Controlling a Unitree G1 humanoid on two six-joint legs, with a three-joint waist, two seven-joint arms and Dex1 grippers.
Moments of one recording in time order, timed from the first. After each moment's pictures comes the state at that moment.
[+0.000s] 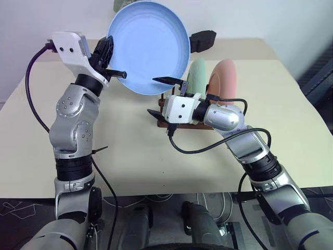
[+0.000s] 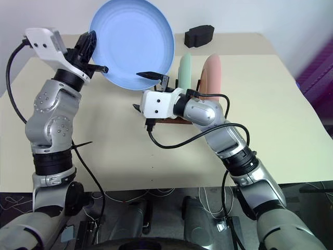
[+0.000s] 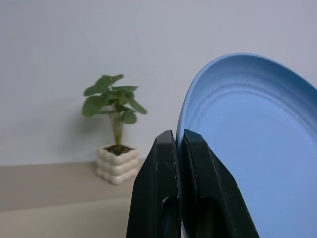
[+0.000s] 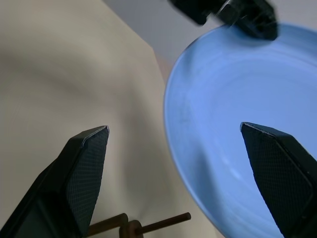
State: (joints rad) left arm -0.68 0.31 0.24 -0.19 -0.47 0.43 -0.18; right arm -0.74 -0.43 0.39 -0.10 -0.23 -0.01 0.63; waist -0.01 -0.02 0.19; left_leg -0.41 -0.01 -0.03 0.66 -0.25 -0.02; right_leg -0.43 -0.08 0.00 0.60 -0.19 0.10
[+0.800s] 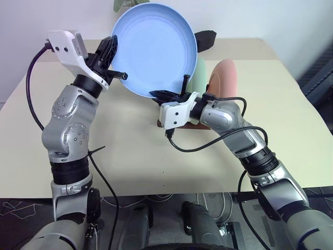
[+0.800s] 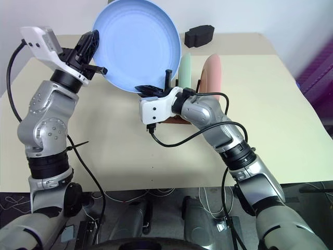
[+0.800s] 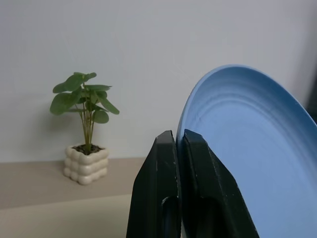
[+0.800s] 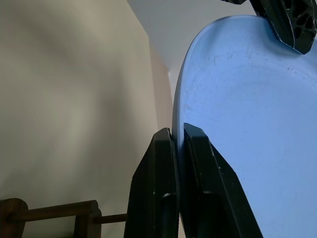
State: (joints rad) left arm -0.67 0.31 0.26 -0.24 -0.58 0.50 -0.21; right arm -0.78 -0.43 0.40 0.00 -0.42 -0.20 0.59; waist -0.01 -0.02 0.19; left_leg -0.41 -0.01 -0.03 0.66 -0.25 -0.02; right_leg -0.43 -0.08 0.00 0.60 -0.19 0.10
